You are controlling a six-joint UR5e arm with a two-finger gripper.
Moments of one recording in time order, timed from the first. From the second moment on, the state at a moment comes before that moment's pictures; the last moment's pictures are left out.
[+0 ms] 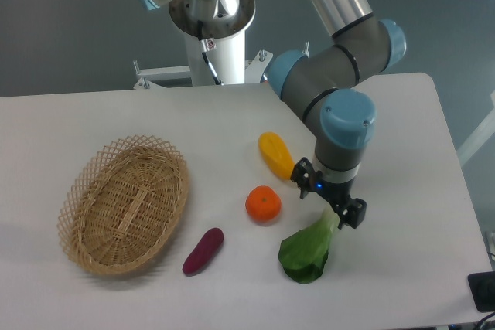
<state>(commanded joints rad) 2.57 -2.09 -1.42 -1.01 1.46 1.32</state>
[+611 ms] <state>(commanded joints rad) 2.63 -2.24 -1.07 -1.25 1.46 1.36</state>
